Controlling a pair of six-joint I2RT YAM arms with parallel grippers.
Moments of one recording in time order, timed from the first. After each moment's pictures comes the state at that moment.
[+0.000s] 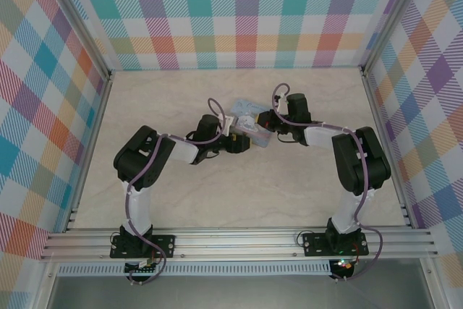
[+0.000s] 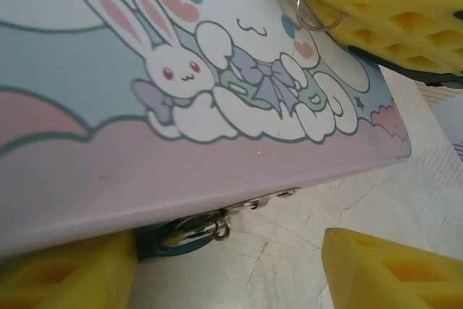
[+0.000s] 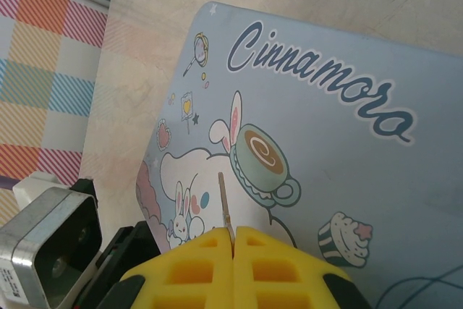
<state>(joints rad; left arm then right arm) -0.56 2.01 0.93 0.54 0.52 -0.45 0.33 1.82 0.98 0.23 -0.57 0.67</state>
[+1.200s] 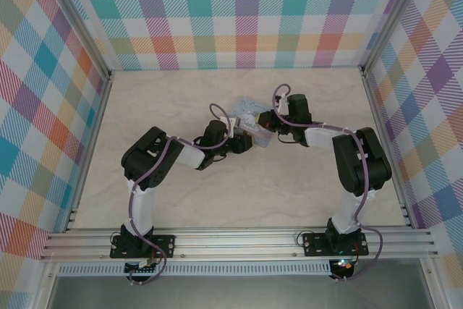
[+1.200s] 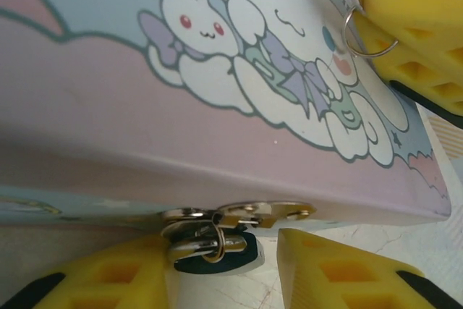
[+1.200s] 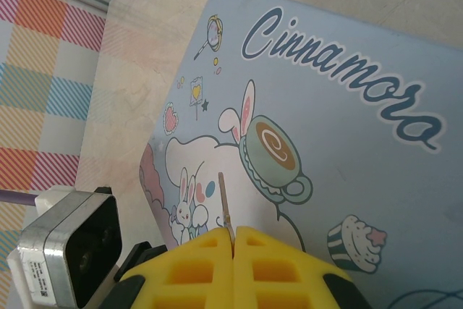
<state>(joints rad) -0.63 2.05 0.93 0.66 0.34 -0.62 0.33 1.81 0.97 0.24 -0.55 0.67</state>
